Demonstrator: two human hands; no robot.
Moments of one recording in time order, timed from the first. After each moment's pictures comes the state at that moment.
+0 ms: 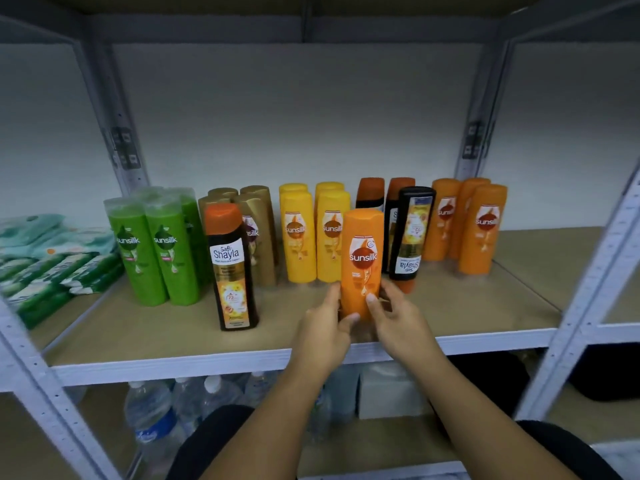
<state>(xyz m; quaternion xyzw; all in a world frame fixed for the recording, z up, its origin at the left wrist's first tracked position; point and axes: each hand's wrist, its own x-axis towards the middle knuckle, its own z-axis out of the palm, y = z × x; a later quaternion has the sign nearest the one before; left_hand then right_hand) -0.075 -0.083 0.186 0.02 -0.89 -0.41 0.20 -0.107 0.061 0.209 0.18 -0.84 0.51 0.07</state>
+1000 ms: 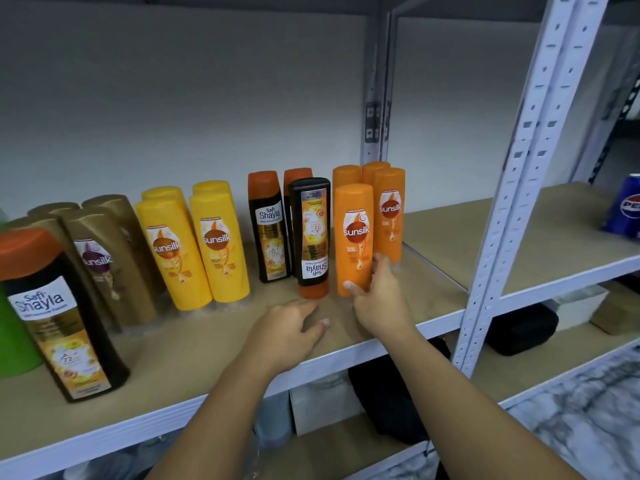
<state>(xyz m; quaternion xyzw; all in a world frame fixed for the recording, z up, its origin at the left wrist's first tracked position) -0.163 -0.023 0.189 -0.13 -0.96 -0.21 0.10 -0.199 0.157 0.204 0.00 -0.85 0.51 0.13</state>
